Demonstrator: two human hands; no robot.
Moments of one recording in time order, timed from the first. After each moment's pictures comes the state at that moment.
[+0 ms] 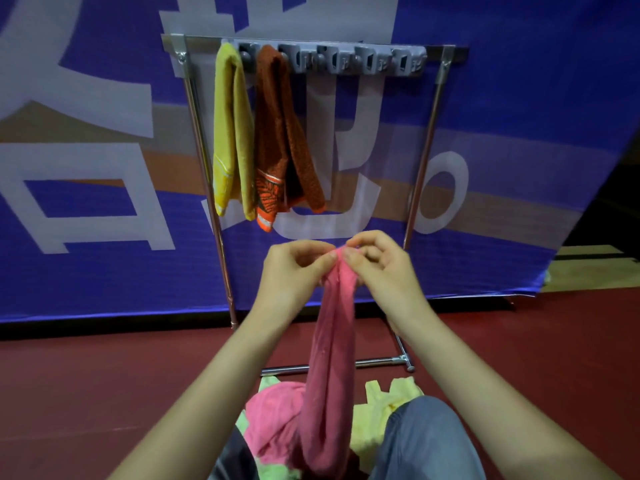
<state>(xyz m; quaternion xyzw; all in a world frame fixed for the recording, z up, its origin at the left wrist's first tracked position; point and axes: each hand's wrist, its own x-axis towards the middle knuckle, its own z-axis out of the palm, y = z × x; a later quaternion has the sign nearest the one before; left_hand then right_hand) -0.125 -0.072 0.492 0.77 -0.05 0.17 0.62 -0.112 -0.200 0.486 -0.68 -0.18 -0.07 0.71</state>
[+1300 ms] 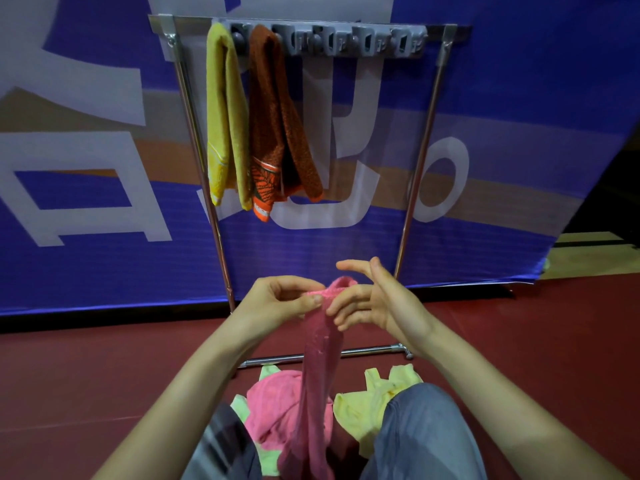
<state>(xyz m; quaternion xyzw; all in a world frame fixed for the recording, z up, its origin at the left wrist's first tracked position) -0.142 -0.045 0.454 0.73 -0.05 -0.03 0.68 -0.120 -0.223 0.452 -0.62 -0.20 0.23 0.72</state>
